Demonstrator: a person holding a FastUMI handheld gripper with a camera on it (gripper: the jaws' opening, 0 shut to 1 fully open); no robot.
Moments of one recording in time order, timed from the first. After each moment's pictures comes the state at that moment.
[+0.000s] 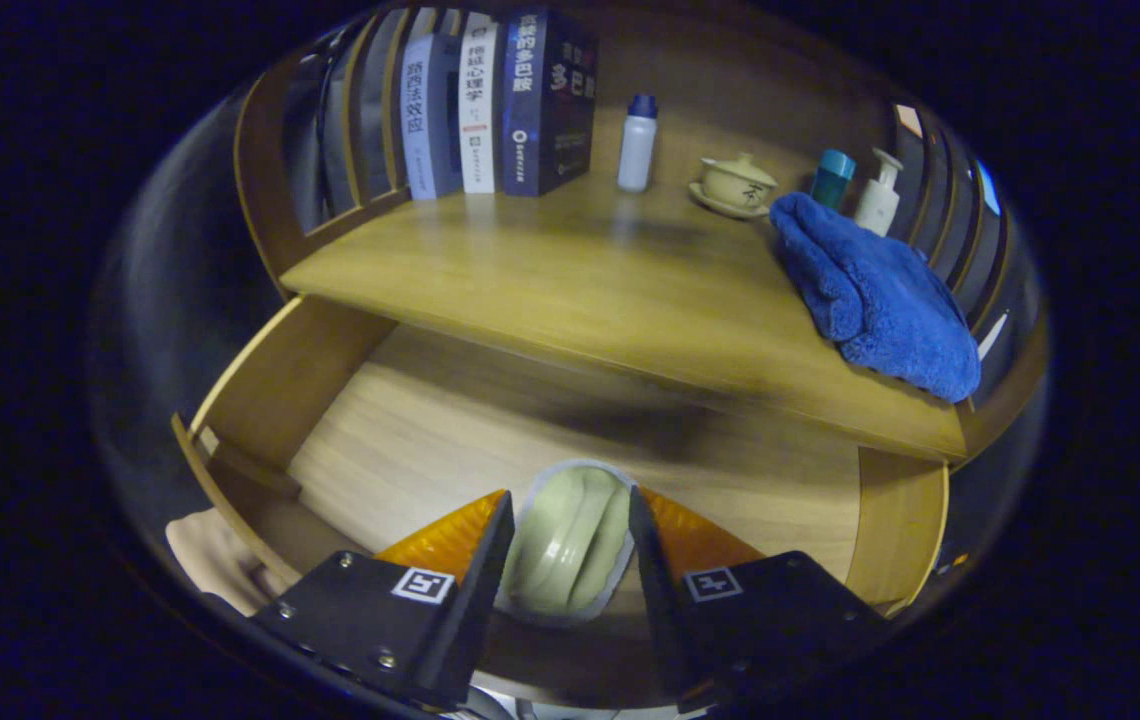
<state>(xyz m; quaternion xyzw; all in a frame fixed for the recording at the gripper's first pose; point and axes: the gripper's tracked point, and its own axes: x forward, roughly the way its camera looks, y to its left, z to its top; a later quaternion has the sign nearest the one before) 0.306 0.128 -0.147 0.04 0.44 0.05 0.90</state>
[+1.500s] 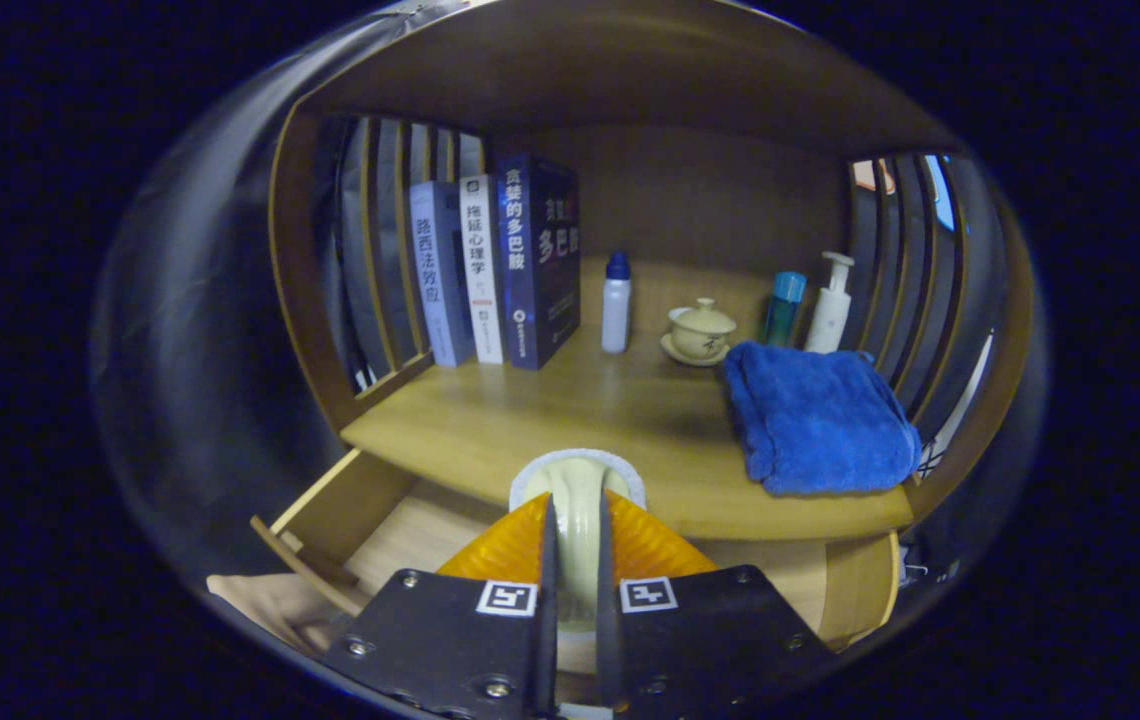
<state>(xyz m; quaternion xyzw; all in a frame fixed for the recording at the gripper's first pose) 0.348 0.107 -0.015 0.08 0.23 0.03 0.97</state>
